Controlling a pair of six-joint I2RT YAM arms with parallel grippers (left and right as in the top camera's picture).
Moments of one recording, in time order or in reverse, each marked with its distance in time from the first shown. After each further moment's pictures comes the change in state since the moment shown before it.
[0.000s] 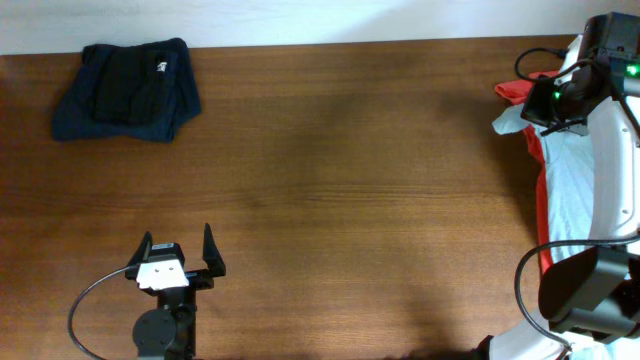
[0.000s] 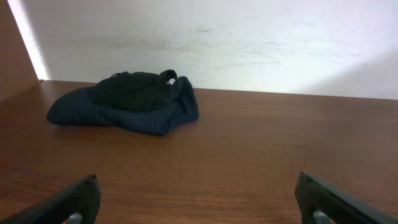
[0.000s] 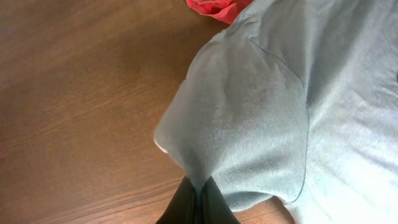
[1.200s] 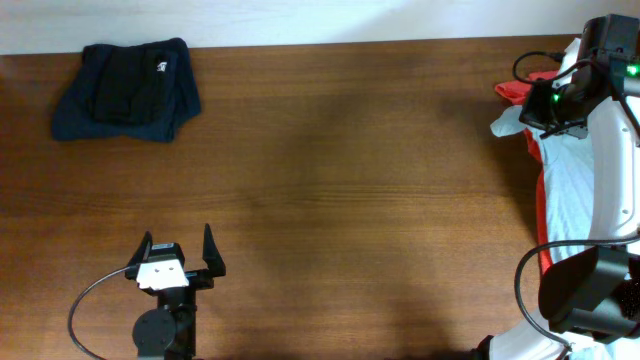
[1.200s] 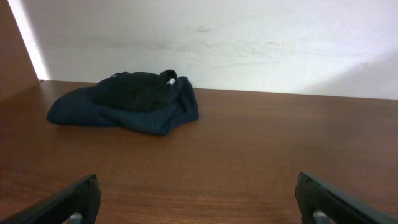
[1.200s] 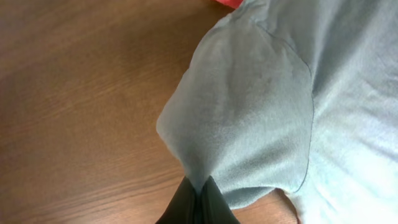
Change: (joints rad) left arm 0.000 0.000 0.000 0.000 0.000 0.000; right arm 0.000 0.000 0.000 -0.036 -0.023 -0.005
